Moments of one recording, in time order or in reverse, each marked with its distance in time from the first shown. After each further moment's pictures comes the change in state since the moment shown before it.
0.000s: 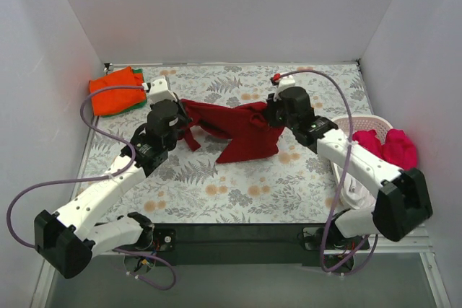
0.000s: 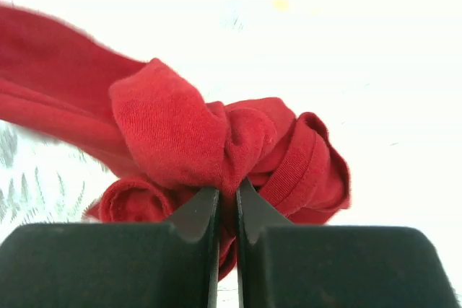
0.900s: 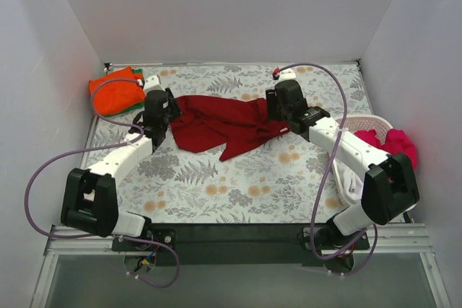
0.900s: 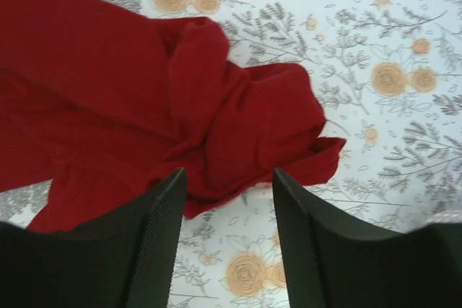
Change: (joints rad) left arm 0.329 0.303 -0.029 0.201 0.265 0.028; right arm -0.036 0.087 0.150 -0.148 0.271 -0.040
